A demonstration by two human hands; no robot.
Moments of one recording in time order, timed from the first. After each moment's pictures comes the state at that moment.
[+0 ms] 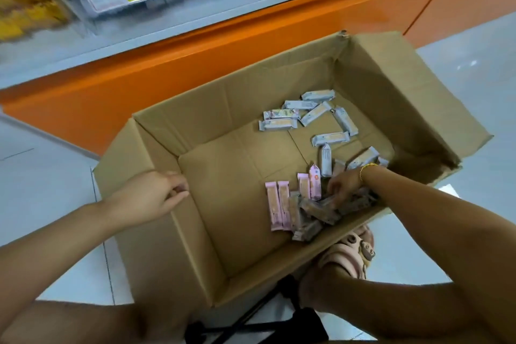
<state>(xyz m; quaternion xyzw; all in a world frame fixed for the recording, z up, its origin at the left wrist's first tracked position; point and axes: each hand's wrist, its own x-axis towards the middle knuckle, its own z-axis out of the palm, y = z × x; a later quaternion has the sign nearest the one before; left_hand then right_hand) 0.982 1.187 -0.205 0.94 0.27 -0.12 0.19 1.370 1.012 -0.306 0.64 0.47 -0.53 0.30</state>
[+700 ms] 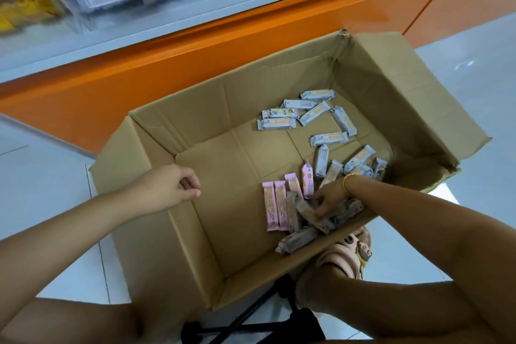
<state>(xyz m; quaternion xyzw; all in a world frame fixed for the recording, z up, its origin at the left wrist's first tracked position) 1.018 1.180 -0.191 0.83 0.40 -0.20 0.34 1.332 1.015 -0.325 0.60 0.49 -0.55 0.31</state>
